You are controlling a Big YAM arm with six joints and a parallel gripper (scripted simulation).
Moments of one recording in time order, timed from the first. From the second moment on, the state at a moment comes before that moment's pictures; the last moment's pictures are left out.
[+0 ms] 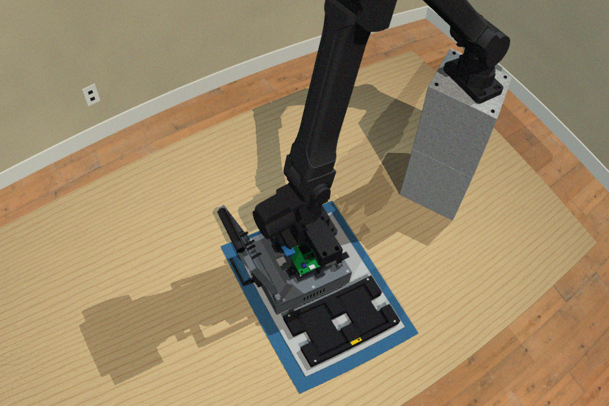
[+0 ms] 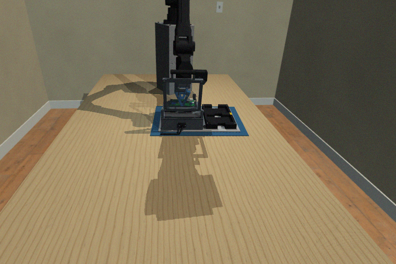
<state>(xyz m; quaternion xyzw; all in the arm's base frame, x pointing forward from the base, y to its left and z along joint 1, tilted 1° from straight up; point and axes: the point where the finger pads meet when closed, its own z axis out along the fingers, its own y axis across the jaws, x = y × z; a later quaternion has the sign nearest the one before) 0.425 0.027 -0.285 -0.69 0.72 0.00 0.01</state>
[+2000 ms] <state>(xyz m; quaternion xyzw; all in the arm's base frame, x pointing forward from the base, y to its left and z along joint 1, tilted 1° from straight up) 0.425 0.027 -0.285 -0.69 0.72 0.00 0.01</state>
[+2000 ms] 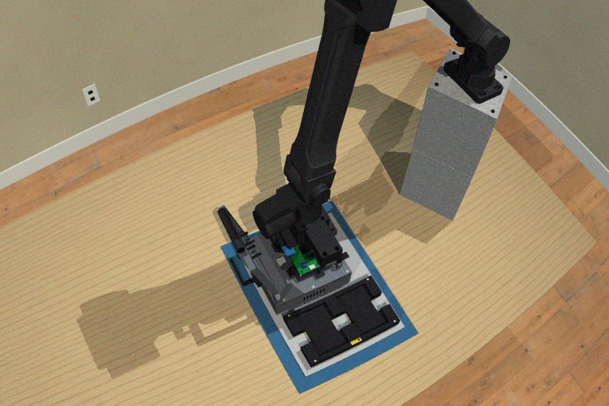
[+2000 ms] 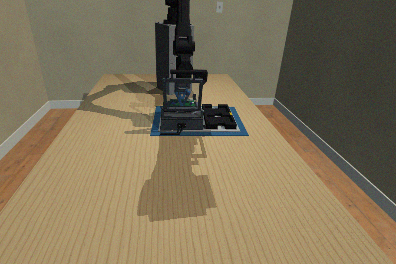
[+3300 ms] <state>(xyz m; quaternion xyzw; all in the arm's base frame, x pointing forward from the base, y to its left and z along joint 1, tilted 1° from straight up) 0.424 0.027 -0.285 -0.69 0.72 0.00 0.01</state>
